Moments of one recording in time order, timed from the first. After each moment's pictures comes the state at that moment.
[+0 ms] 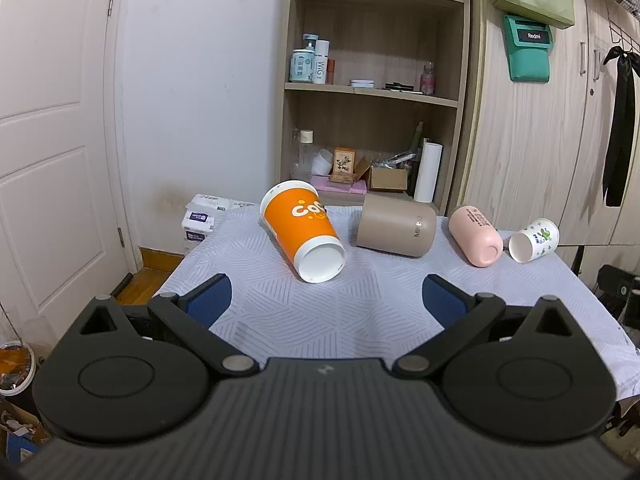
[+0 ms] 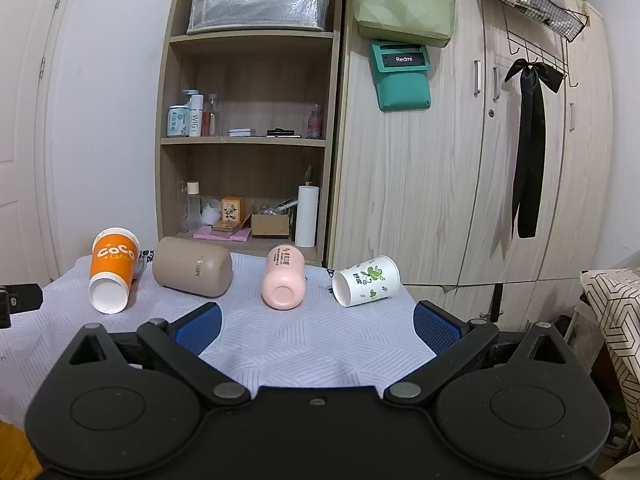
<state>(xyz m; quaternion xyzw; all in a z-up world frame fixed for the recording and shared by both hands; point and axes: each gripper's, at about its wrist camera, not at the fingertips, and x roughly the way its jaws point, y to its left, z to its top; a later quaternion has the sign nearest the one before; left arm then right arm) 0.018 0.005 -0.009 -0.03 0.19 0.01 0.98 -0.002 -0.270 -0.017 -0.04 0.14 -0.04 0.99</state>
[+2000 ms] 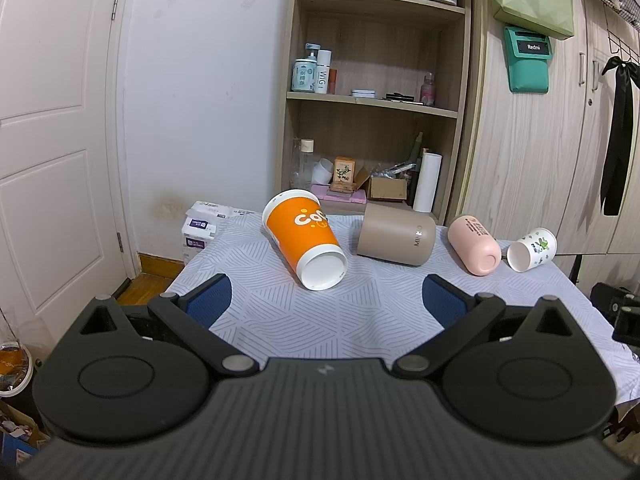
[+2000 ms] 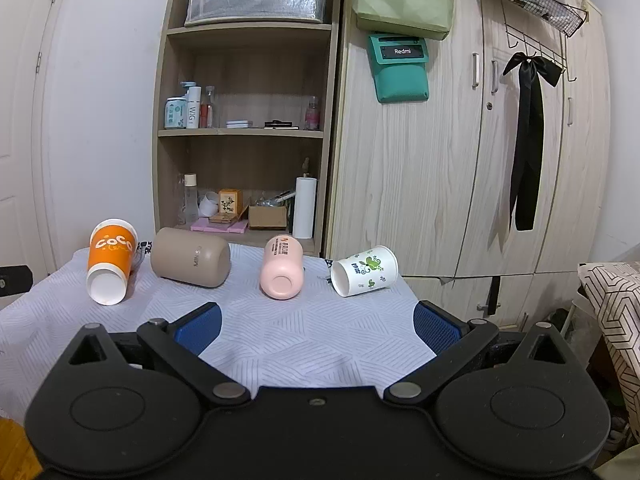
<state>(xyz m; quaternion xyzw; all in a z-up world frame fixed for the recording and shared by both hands) 0.011 0.009 -0.006 -0.04 0.18 0.01 0.98 -0.001 -0.270 -0.013 -0.04 0.16 -0.04 0.99</state>
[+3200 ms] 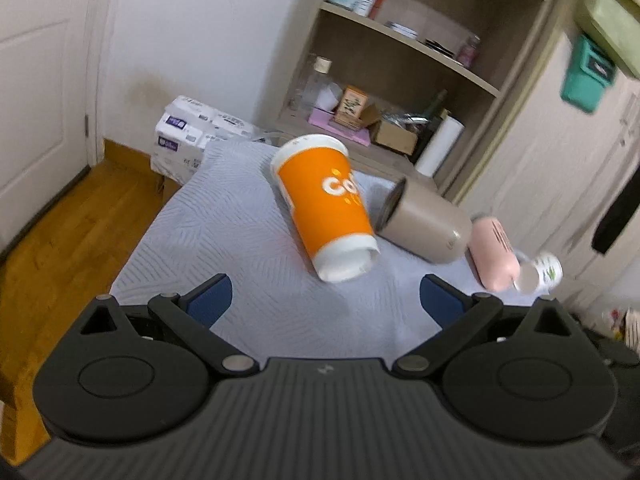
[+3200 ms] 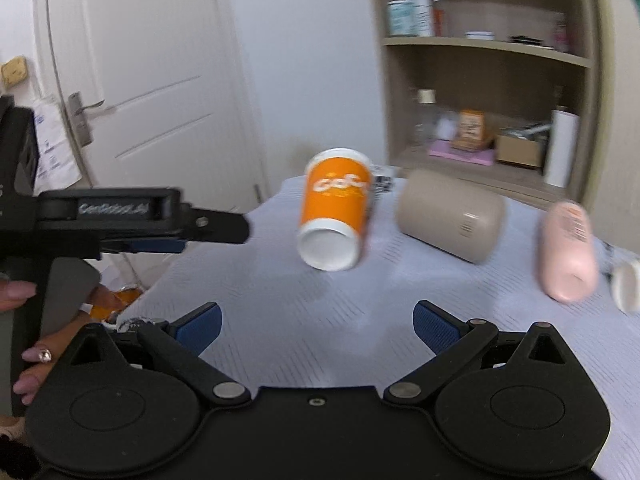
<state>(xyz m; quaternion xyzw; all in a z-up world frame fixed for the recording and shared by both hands) 0.130 0.095 -0.018 -0.19 0.31 -0.04 0.93 0.120 -0.176 -0.024 -0.04 0.30 0.32 0.90</state>
